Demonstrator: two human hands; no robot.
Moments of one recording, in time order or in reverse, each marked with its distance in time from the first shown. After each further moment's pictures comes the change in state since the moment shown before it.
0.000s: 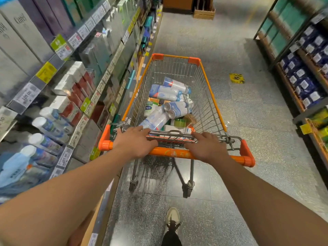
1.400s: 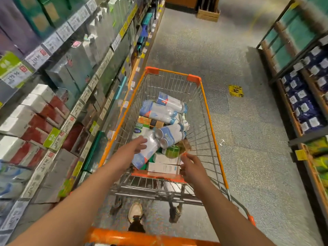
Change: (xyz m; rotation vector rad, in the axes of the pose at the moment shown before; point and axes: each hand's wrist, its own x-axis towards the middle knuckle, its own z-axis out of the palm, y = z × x) left_hand 0.189 0.008 -0.056 -1.377 -0.177 -0.265; right_hand 0.168 -0.031 -0.037 1.173 -0.077 0.316
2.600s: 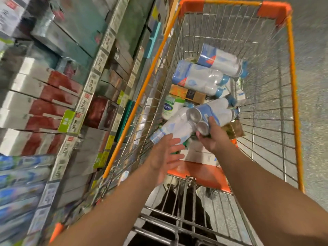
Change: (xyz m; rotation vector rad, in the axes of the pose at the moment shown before) left_hand 0.097 -0.028 0.044 -0.391 0.161 -0.373; right_hand 0.272 0.006 0.098 0.715 -0.094 0.422
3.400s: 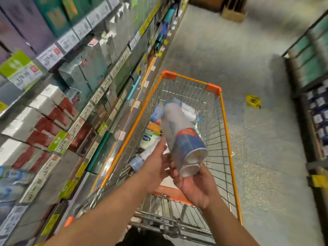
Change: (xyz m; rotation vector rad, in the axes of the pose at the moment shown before) left_hand -0.085 0.033 0.015 -0.255 -0.399 0.169; right_hand -0.265 0.001 -0.029 0.069 -0.907 0.171
